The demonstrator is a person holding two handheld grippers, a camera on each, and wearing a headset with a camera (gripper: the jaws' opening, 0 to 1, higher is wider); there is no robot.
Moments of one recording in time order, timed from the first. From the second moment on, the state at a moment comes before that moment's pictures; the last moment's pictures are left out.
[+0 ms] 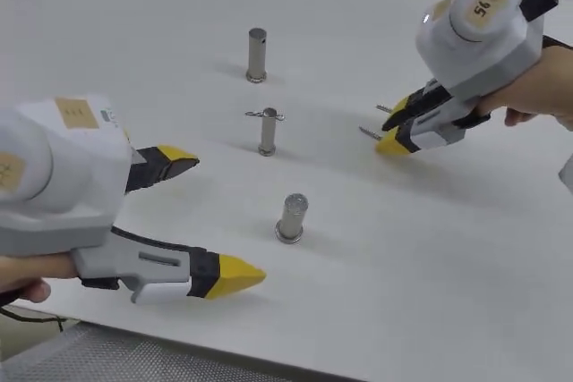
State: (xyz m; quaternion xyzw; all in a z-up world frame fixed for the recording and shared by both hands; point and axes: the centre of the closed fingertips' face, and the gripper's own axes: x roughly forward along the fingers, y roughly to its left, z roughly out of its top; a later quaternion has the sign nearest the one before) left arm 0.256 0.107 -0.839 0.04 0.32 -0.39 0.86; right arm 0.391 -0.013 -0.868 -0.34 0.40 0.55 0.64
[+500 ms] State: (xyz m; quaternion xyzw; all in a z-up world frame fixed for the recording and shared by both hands) left arm 0.255 0.107 -0.840 0.04 0.32 -0.39 0.86; right arm 0.402 -0.017 -0.873 -0.38 0.39 0.54 0.64
